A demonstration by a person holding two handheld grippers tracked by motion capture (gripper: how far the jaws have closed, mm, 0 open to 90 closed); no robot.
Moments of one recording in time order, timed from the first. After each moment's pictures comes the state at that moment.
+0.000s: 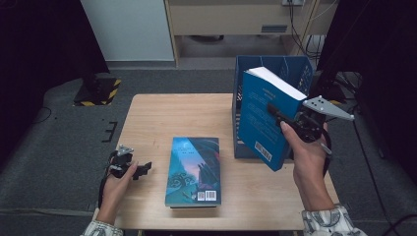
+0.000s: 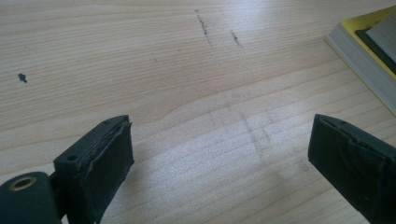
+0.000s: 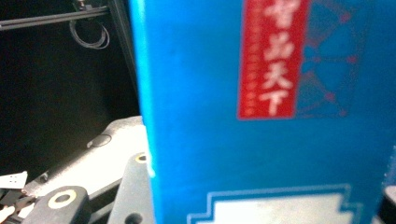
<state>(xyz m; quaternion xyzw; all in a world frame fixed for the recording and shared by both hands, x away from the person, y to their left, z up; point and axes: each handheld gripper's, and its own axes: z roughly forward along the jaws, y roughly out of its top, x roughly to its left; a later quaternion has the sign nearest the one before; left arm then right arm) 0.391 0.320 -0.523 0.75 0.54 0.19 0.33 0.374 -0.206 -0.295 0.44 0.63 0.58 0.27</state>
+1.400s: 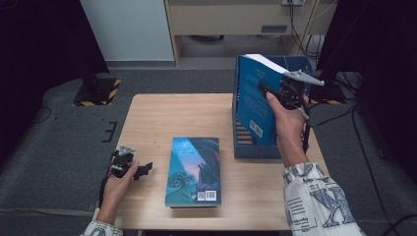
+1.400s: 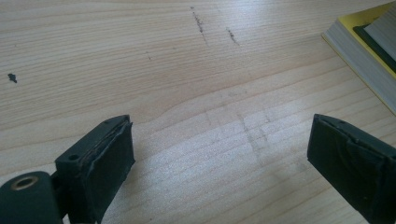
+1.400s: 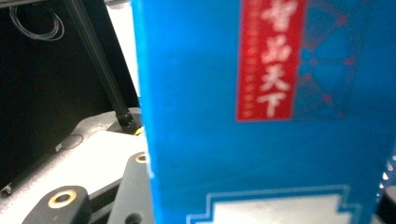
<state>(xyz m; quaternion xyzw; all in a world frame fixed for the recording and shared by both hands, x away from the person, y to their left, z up) 0.392 0.318 -0.524 0.75 0.54 0.19 0.33 0.474 -0.187 -0.303 0.49 0.63 0.54 0.27</state>
